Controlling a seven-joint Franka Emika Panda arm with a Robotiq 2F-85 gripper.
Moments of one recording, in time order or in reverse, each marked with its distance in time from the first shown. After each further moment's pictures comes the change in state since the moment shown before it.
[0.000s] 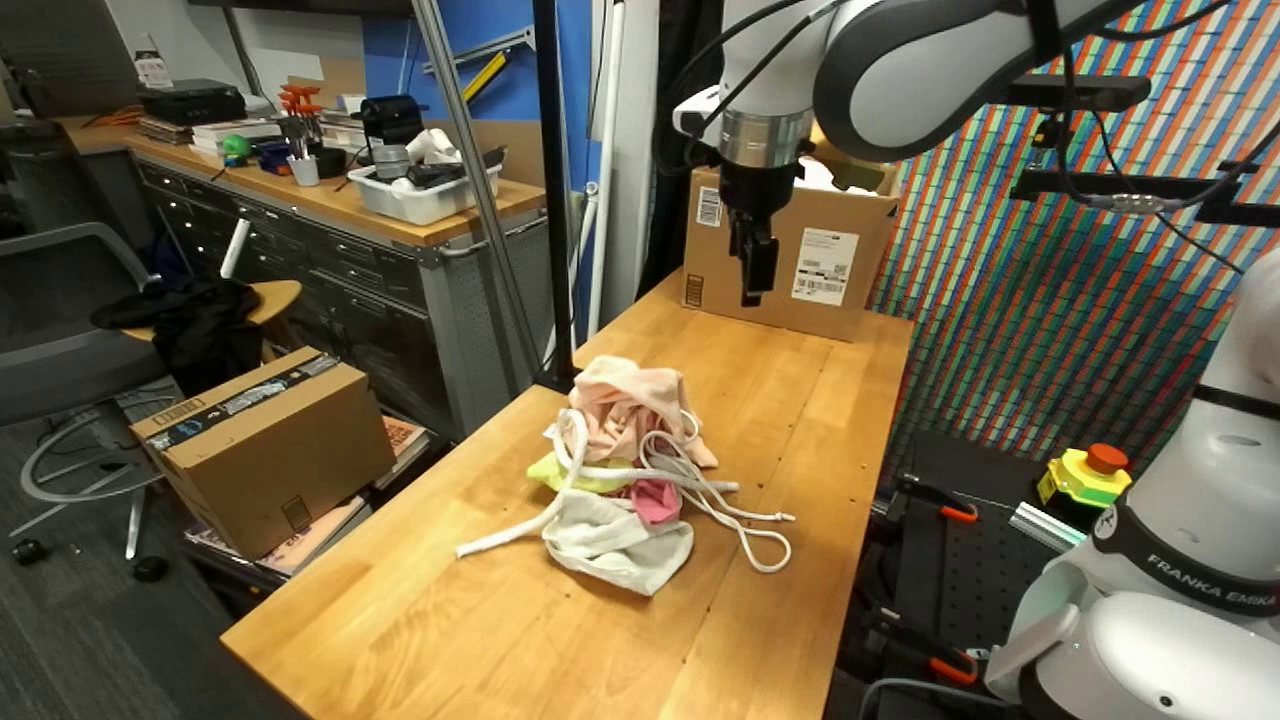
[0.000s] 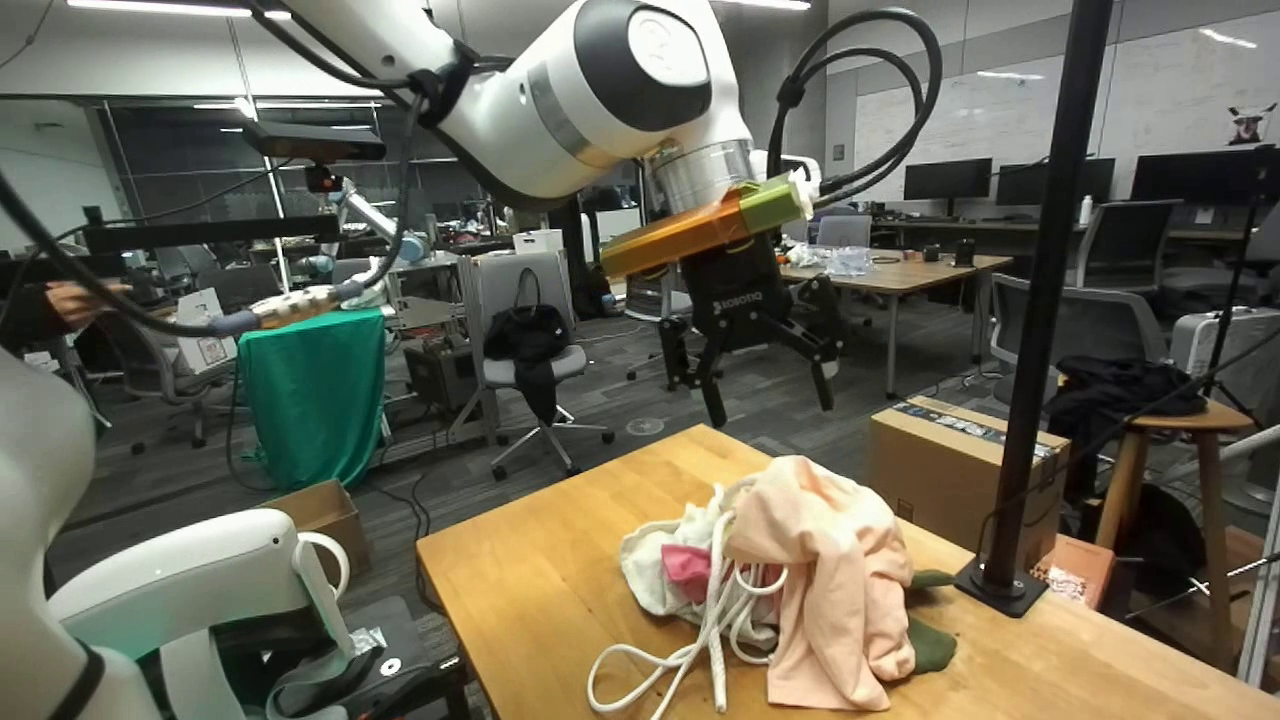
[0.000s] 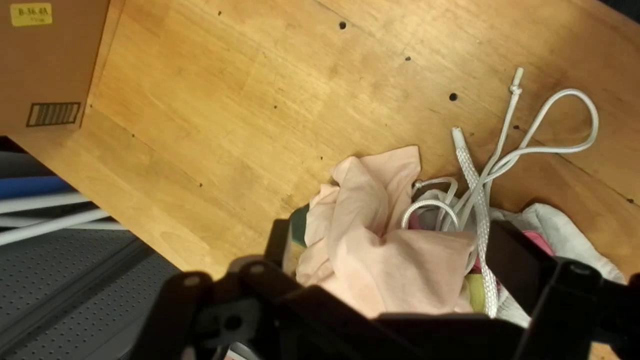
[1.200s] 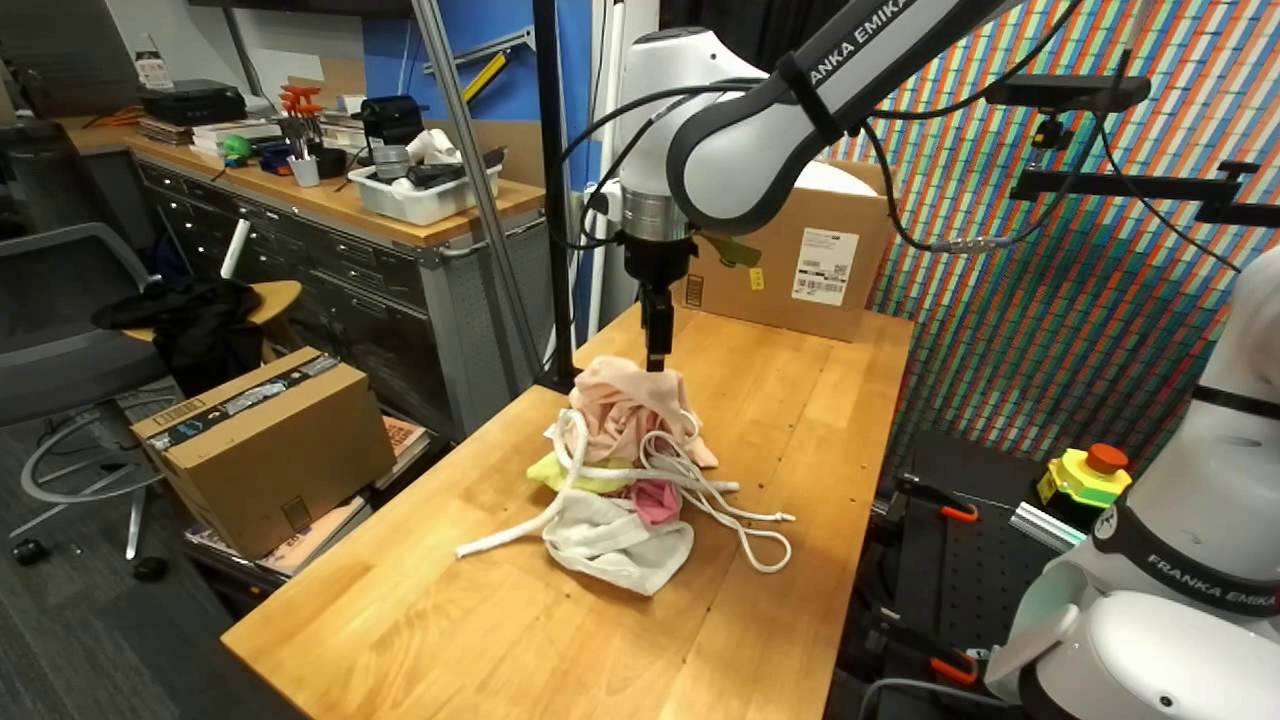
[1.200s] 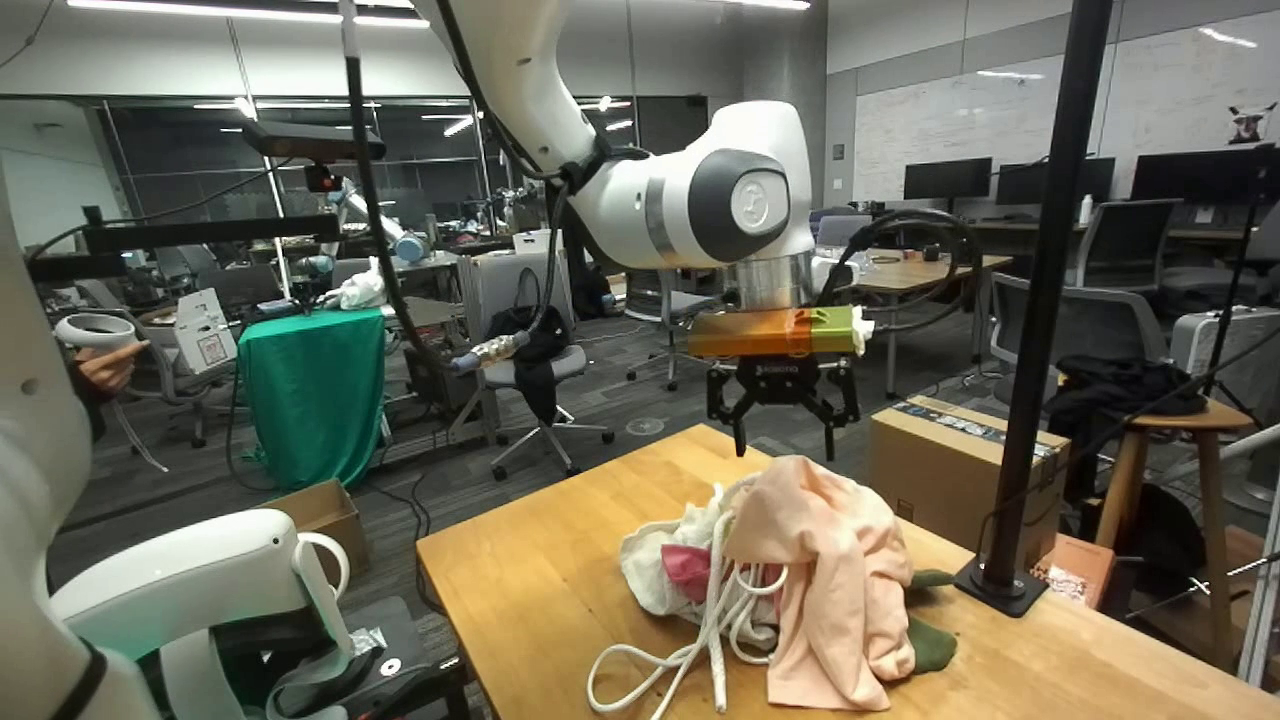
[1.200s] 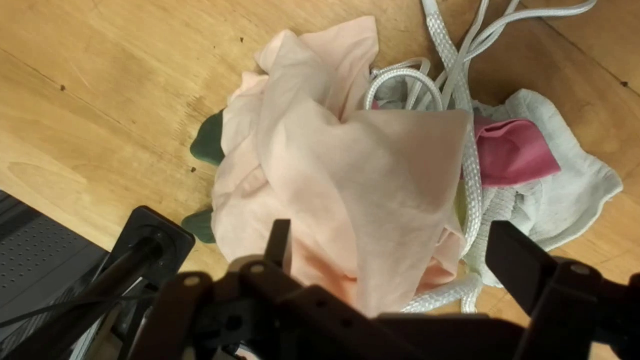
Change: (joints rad) arm 0.022 0.392 0.001 0.218 0.243 0.183 -0.140
